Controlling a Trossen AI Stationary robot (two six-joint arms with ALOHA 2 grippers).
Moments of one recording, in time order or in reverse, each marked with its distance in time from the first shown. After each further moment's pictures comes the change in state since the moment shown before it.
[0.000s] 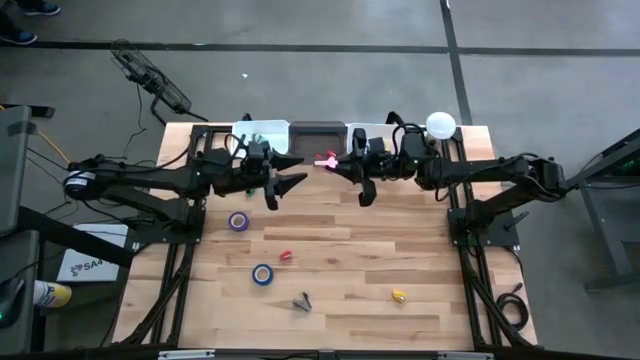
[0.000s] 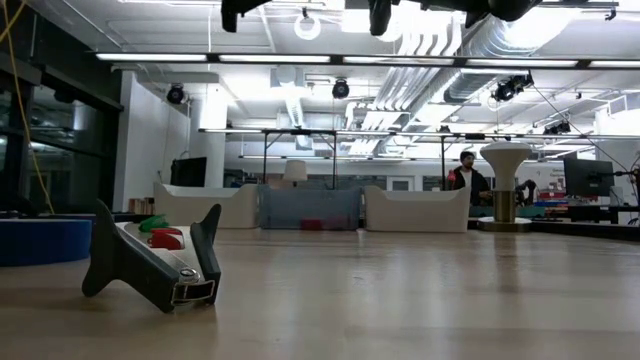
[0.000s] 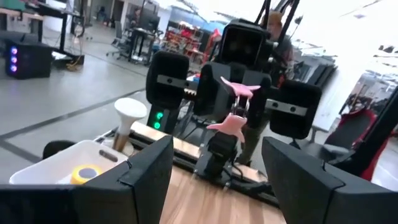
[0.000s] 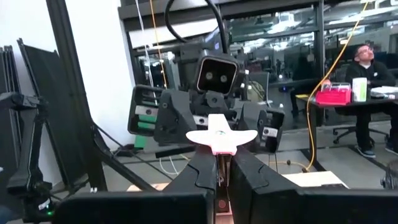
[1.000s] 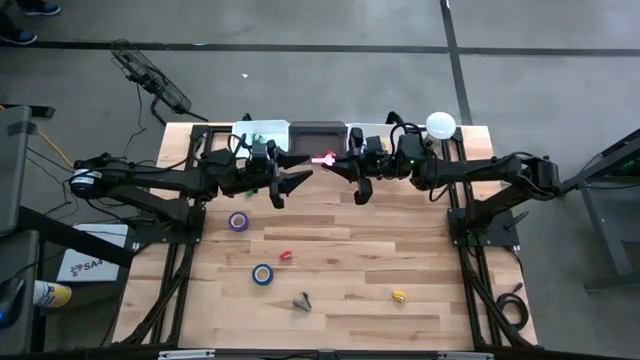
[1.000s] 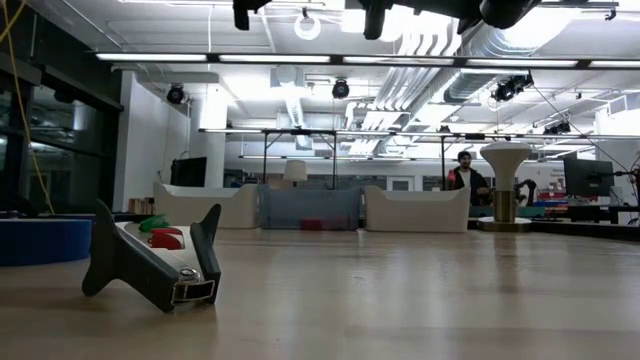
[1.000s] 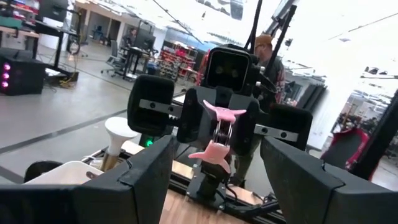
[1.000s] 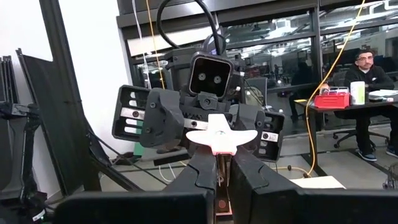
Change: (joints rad) left arm 0.000 0.069 0.000 0.161 -0.009 0.000; right arm -0.011 0.049 0.000 0.079 0.003 0.025
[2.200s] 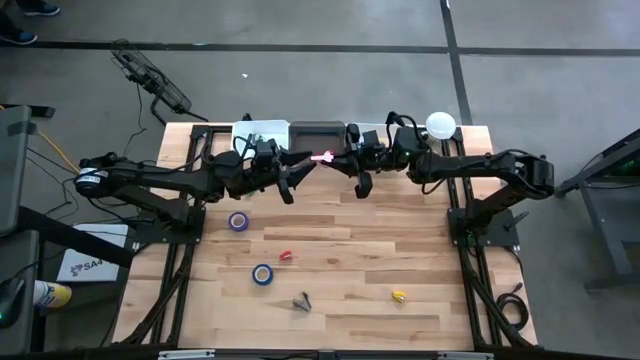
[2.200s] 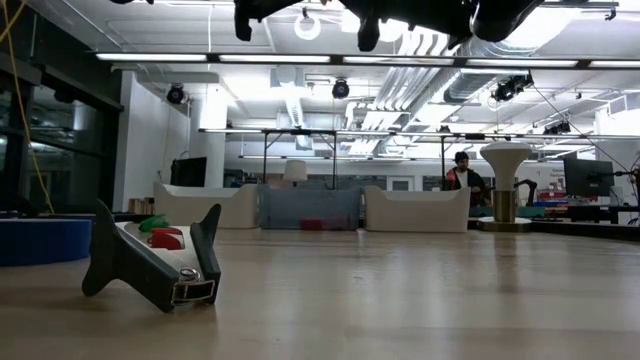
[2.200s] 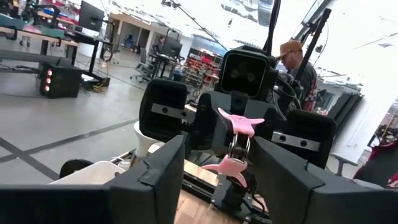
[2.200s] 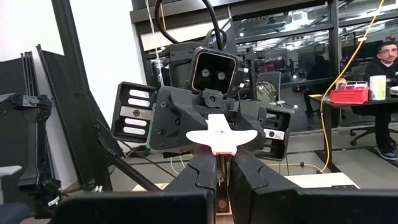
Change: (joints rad) left arm 0.001 0.061 0.000 0.057 -0.121 0.015; right arm -0.081 0.042 0.000 0.037 -0.146 0.026
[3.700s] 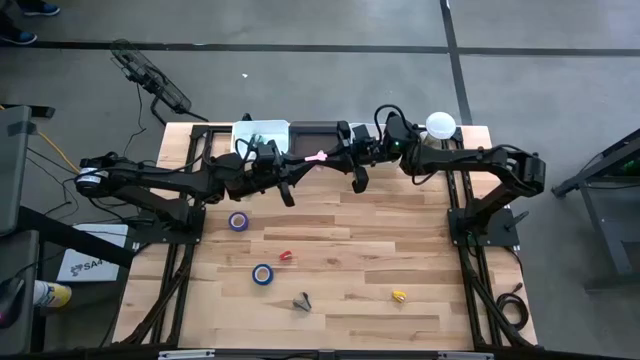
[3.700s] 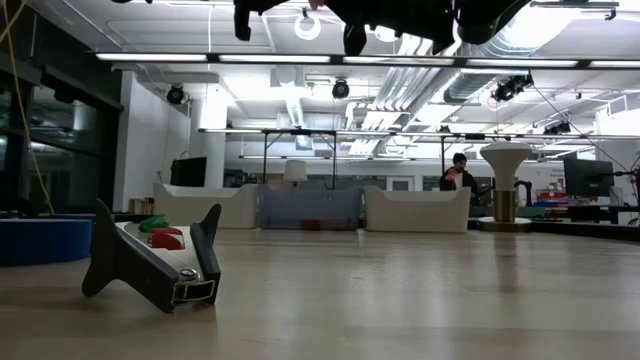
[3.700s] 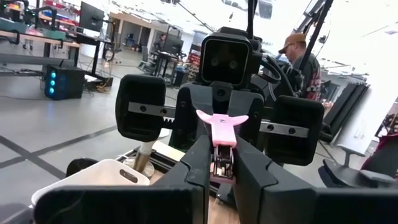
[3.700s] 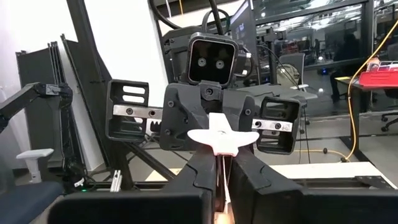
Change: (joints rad) left arm -0.001 0.006 0.000 -0.017 -0.018 0.030; right arm -0.041 0.077 0.098 -0.075 -0.157 0.021
